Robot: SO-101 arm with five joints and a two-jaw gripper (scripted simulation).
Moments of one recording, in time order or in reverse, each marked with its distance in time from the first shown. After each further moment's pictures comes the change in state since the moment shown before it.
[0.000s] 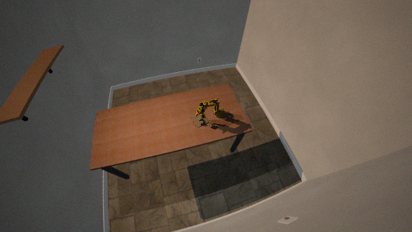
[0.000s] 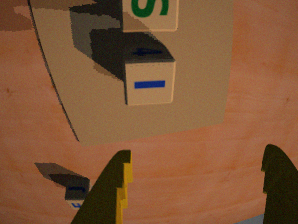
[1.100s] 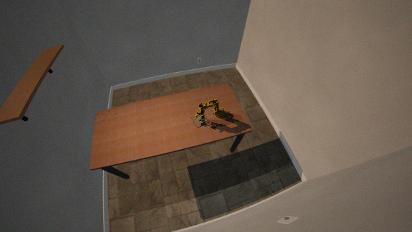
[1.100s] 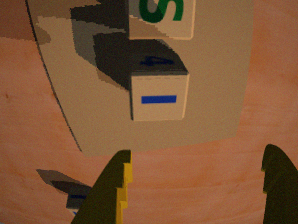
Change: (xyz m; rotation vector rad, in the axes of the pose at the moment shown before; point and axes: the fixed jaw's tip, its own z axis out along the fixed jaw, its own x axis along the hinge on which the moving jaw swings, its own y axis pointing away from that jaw) arm 0.000 0.001 0.016 -0.055 0.000 0.000
